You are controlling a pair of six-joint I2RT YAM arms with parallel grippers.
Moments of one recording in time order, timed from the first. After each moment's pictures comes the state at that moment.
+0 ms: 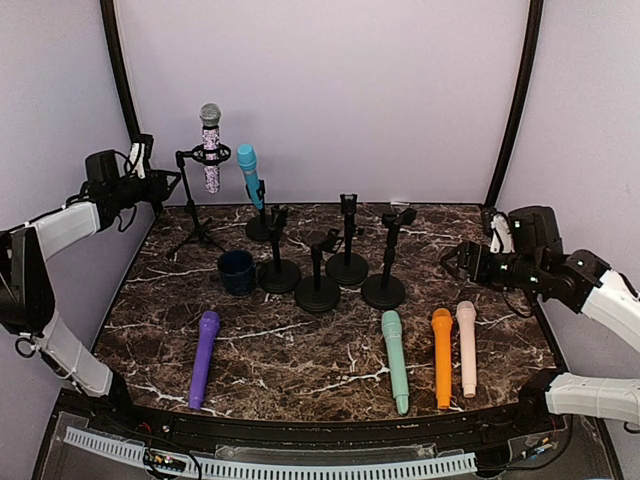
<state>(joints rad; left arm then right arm) 0.12 1.51 1.14 0.11 0.51 0.04 0.51 0.85 0.77 -0.55 -0.02 0.57</state>
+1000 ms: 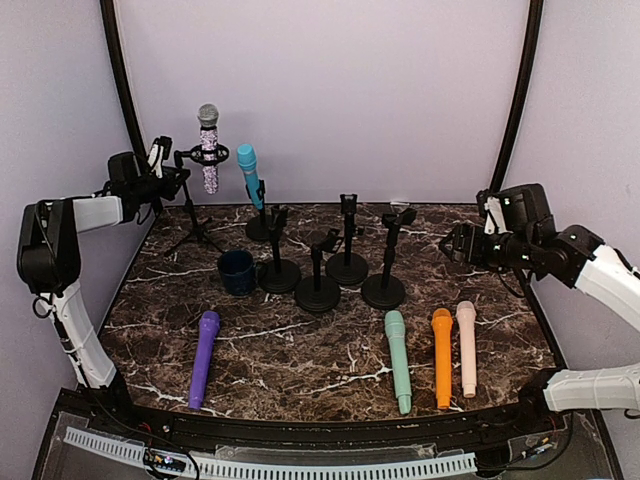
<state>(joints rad) 0.11 1.86 1.35 0.31 0.61 0.15 0.51 0.98 0.93 -0.60 0.06 0.53</state>
